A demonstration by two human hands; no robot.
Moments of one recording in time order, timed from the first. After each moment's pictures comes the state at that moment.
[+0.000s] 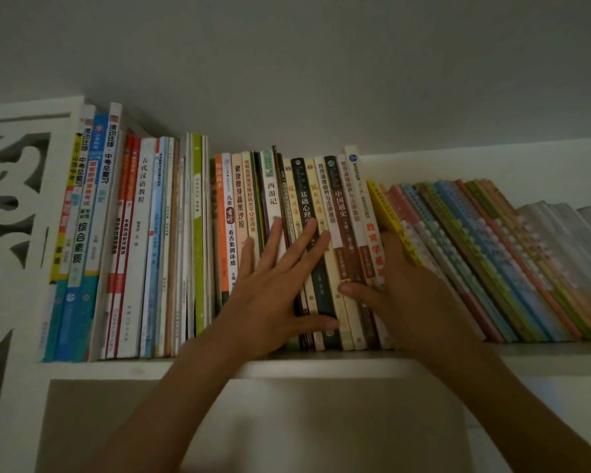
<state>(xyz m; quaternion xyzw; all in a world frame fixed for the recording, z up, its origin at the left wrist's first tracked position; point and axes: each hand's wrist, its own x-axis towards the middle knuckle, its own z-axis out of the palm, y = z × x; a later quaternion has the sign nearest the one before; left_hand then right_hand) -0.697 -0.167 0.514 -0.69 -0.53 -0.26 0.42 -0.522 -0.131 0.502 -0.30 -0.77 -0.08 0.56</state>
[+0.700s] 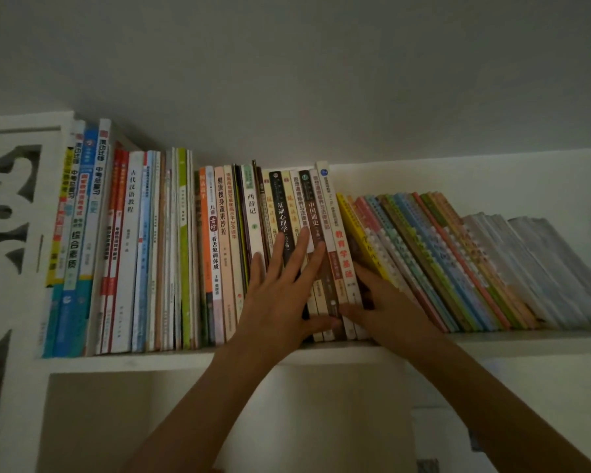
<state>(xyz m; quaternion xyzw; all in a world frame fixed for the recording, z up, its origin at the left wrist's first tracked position) -0.656 -0.163 0.502 -0.66 -0.54 -0.28 0.44 -0.493 -0.134 0.490 -0.23 -0.82 0.11 0.51</state>
